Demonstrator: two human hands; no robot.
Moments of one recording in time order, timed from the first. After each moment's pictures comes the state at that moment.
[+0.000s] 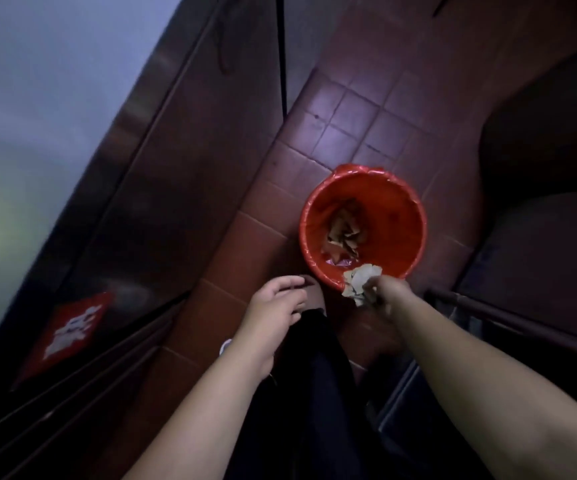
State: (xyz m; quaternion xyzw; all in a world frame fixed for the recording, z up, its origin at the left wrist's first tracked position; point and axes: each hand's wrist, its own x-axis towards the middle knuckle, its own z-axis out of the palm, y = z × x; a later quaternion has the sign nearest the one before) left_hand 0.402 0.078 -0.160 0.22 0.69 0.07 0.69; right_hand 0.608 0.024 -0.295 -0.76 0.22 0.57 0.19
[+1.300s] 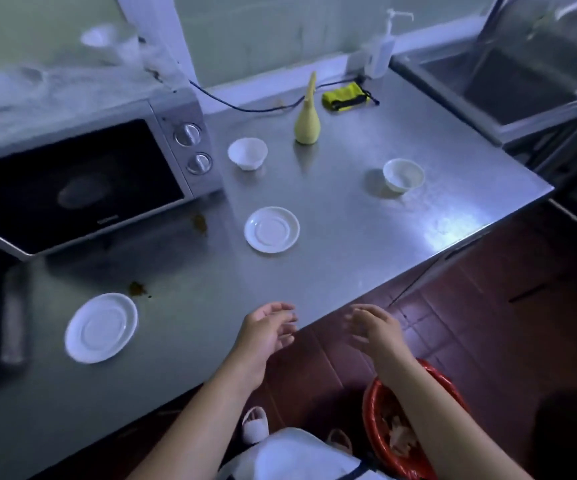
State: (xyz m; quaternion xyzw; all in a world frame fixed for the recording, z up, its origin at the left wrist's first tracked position) left_hand 0.185 0.102 0.101 0.14 0.65 0.45 0.60; right_hand 0.372 0.152 0.074 -0.62 -0.26 0.65 0.34
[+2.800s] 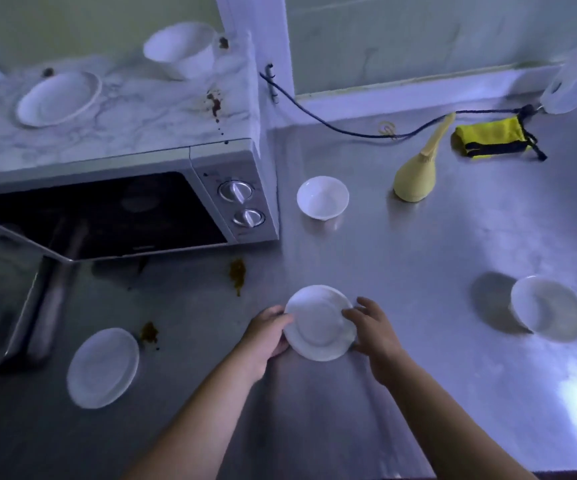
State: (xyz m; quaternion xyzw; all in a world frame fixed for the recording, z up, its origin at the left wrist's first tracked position) left_hand 0.087 0.311 0.048 0.01 0.74 0.43 0.52; right_hand 0.234 0.423 0.038 -0.57 -0.43 0.69 0.12
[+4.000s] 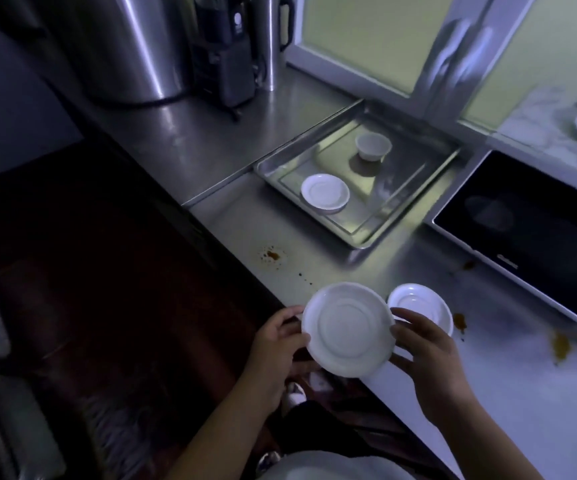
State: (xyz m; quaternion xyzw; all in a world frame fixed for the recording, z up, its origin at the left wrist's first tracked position) left_hand -0.028 -0.221 0.115 -0.22 0.55 0.77 0.23; right_hand 0.003 -0.007 0.134 -0.28 -0.64 0.72 0.00
